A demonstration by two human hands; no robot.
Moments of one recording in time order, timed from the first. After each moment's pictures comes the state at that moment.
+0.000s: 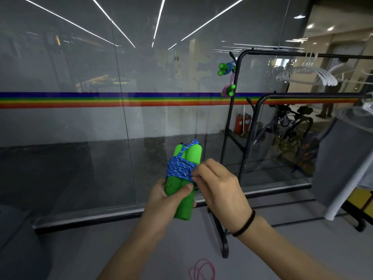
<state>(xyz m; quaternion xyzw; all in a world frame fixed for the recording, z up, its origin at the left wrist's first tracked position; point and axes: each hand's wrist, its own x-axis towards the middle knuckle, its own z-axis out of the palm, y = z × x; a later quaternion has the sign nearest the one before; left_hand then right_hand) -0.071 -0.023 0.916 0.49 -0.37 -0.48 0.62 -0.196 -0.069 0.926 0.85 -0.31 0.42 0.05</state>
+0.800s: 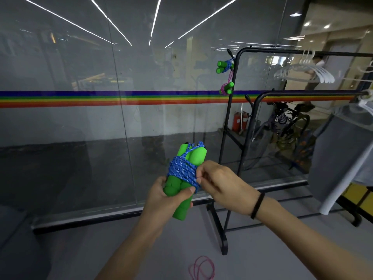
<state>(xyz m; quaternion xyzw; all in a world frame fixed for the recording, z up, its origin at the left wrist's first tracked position) -0.061 -0.027 0.906 0.53 -0.38 -0.47 0.59 -0.208 -0.084 0.940 0.90 -0.30 0.27 -0.14</state>
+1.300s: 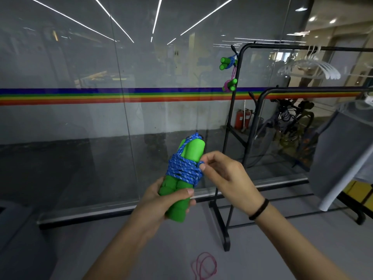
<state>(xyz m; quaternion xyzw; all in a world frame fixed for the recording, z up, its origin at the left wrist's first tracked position) -0.042 -0.013 0.907 0.49 -0.38 -0.55 0.55 -0.202 -0.080 0.932 0.80 -0.32 0.43 -0.28</state>
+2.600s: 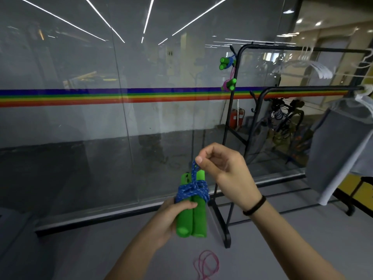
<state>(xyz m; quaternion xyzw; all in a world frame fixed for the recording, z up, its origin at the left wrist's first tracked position) -0.005 -0.025 0.845 0.44 -0.40 -0.65 0.47 -0.153 -0.049 0.947 0.75 -0.31 0.50 -0.31</state>
